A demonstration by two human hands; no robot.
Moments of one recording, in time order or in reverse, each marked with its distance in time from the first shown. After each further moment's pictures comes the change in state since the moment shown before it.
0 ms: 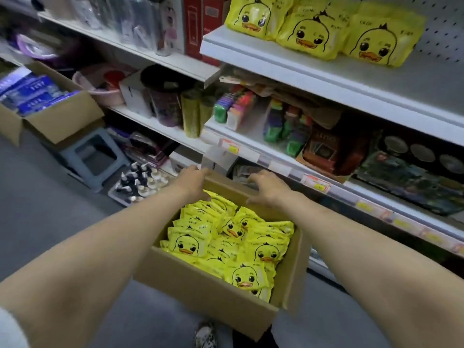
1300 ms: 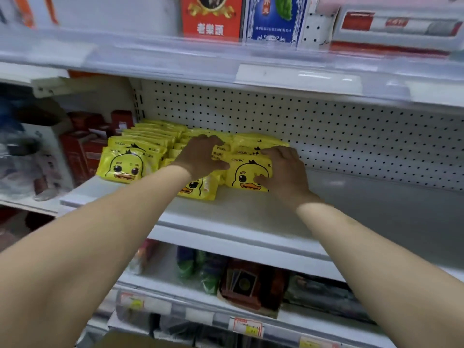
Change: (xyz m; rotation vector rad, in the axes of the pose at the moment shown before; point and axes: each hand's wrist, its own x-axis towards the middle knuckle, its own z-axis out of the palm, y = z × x) left_hand 0.241 0.323 -0.274 -0.172 0.475 0.514; right_hand 0.052 0.246 -0.318 0.037 0.892 0.202
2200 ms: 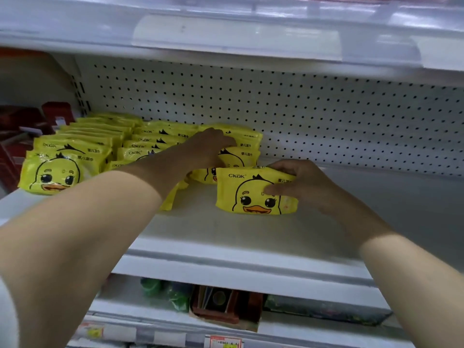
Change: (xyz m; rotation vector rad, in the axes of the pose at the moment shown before) left_hand 0.083 0.056 0.056 0.240 -0.256 0.244; right_hand -0.011 0.106 -0.025 0.833 -0.329 0.205
